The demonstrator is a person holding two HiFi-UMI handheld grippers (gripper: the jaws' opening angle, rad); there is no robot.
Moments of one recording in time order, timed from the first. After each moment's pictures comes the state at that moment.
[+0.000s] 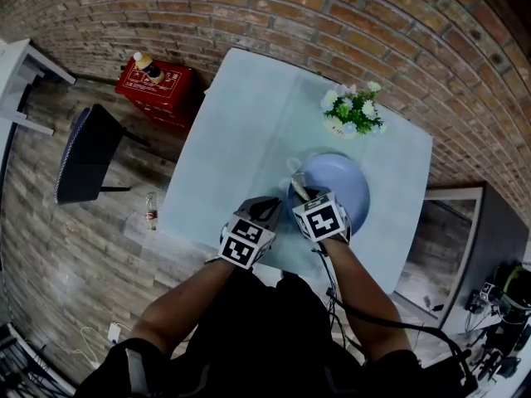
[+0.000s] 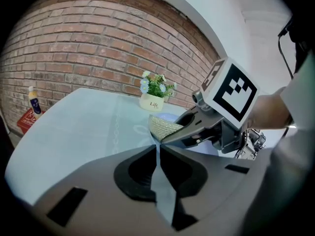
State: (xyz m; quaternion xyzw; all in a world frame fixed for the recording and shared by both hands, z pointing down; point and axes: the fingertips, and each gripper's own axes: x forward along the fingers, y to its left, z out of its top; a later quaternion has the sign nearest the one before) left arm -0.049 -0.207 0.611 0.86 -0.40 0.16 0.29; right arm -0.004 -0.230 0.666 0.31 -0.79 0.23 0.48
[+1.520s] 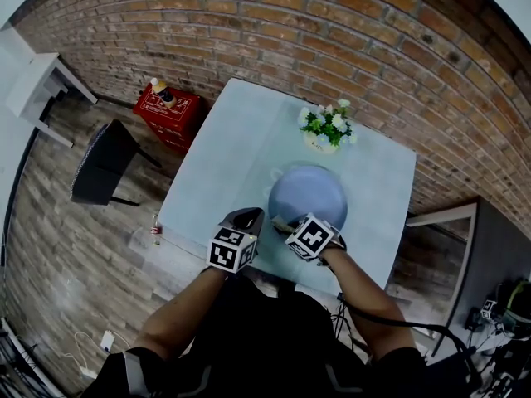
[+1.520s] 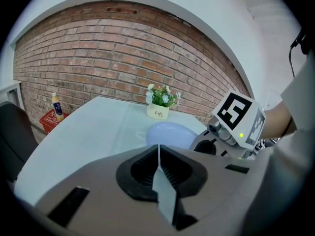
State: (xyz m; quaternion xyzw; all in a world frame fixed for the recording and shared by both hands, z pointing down) left arm -0.046 -0.183 0.572 0.81 -0.50 0.14 0.28; right arm 0.024 -0.138 0.658 0.07 -0.83 0.19 0.53
